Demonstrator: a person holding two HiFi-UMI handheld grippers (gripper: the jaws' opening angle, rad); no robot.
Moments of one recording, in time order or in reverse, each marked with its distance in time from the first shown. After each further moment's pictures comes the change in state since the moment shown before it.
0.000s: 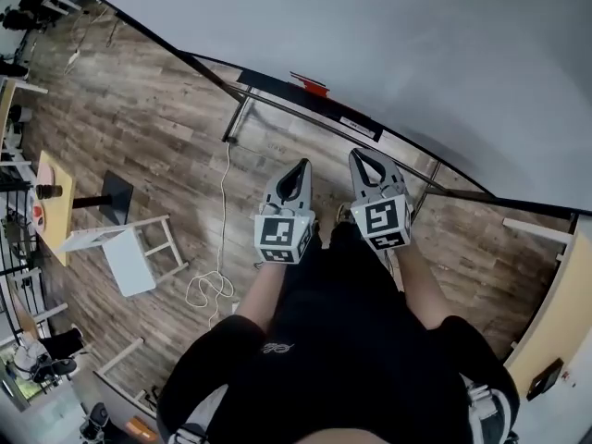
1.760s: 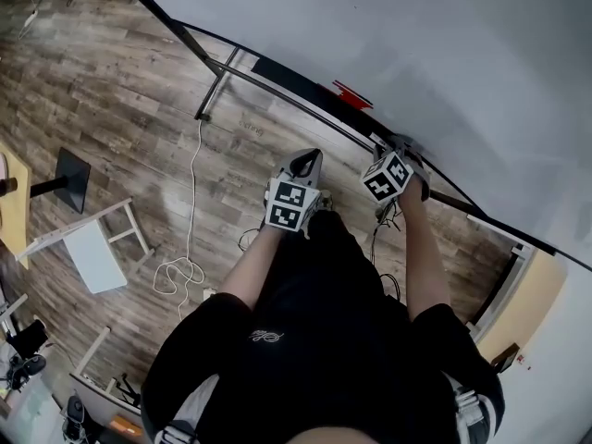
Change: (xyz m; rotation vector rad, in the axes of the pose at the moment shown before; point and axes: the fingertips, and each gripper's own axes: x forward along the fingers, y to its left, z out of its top) left arm 0.096 0.109 -0.114 -0.124 0.266 -0.231; right arm 0.155 -0.038 -0.149 -0.385 0.835 0.011
